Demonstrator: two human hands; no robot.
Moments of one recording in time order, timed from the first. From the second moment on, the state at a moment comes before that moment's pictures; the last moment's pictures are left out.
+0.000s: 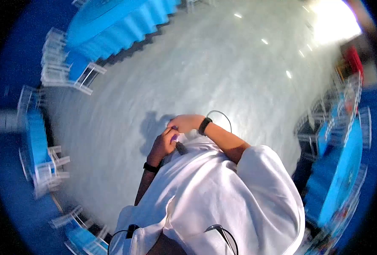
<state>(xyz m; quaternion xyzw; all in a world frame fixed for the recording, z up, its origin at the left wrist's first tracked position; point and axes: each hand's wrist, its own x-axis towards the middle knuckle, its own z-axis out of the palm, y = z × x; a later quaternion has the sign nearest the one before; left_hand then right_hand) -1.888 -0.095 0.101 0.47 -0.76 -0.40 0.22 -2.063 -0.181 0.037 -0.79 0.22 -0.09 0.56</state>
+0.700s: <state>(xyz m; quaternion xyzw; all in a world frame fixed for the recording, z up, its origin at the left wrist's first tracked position) -2.224 -0.116 0.070 0.04 -0.81 -0.57 -0.15 -2.339 0.110 0.049 -0.35 0.83 -0.32 0.30</state>
